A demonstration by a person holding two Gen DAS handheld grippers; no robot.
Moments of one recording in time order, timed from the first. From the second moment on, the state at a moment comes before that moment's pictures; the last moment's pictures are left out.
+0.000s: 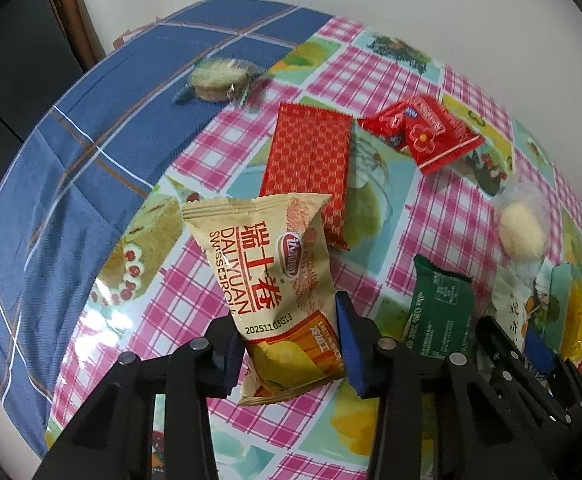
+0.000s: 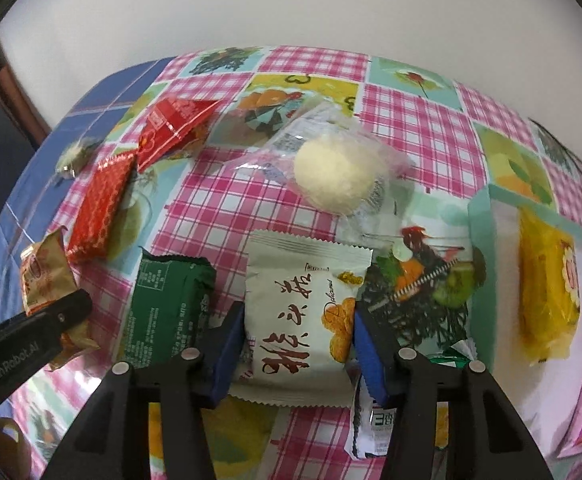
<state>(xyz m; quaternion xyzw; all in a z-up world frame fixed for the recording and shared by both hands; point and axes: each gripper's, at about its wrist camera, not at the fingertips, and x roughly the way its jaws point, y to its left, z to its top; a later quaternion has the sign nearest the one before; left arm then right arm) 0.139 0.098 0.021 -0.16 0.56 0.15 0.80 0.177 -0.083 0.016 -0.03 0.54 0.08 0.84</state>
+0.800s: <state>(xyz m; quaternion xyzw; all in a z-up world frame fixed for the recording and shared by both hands) 0.125 0.052 0.094 -0.12 0.50 0.14 0.85 0.142 -0.131 0.093 0.07 0.53 0.09 0.84</state>
